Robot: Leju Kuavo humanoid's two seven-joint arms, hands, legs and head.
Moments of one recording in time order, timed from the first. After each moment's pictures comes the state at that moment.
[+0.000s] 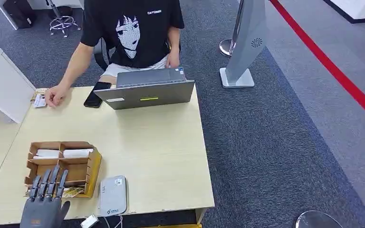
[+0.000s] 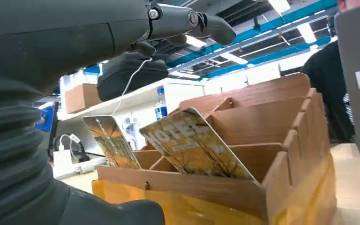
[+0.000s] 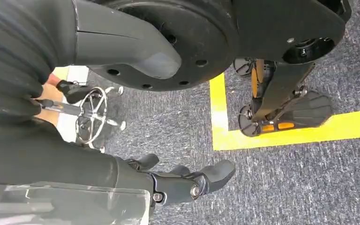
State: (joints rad) left arm 0.20 0.03 0.04 -1.35 -1.29 0.69 -0.39; right arm -0.02 0.13 -0.14 -0.18 0.04 -0.12 0.06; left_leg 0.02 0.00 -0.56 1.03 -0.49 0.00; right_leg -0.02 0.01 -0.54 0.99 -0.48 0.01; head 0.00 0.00
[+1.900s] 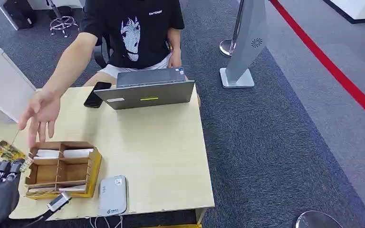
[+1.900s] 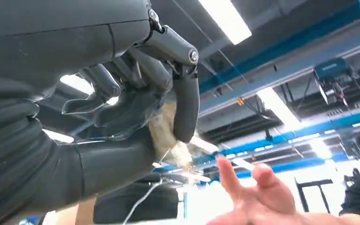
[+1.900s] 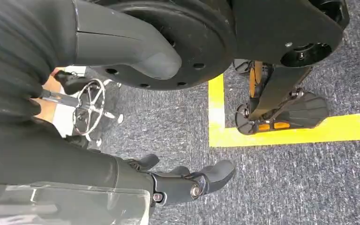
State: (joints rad) left arm 0.12 0.14 0.11 -1.73 -1.33 0.69 -0.37; right arm -0.02 0.13 -0.15 -0.18 0.09 -0.11 0.05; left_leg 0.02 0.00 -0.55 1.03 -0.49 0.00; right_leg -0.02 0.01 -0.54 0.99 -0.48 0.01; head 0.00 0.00
